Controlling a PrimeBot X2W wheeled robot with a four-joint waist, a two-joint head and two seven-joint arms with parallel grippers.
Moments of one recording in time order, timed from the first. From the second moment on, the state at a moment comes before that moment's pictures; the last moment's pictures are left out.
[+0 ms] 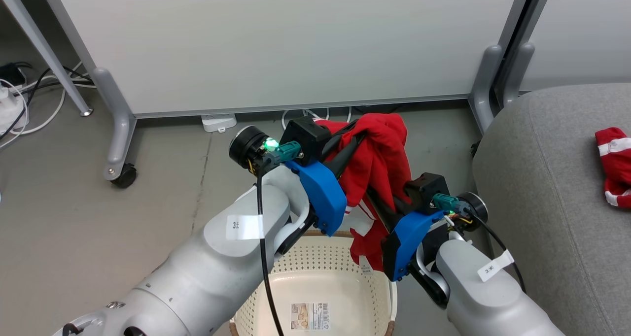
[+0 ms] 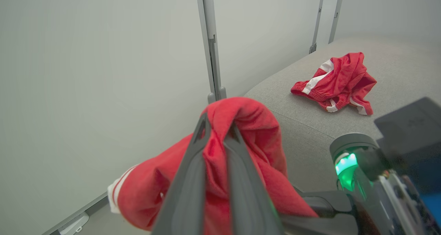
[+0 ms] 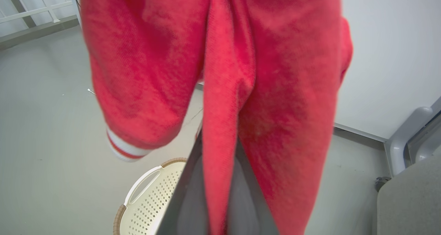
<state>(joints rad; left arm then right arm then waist) -0.93 0.07 -1.17 0.83 -0.85 -0.13 -0.26 -0.64 -0.05 0.58 0.89 0.35 0.13 -0.23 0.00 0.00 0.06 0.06</state>
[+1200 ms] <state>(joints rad) -0.90 0.09 -1.14 0.82 -0.86 -0.13 -0.26 -0.67 -0.05 0.61 0.95 0.40 0.13 -0.26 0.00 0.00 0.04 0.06</state>
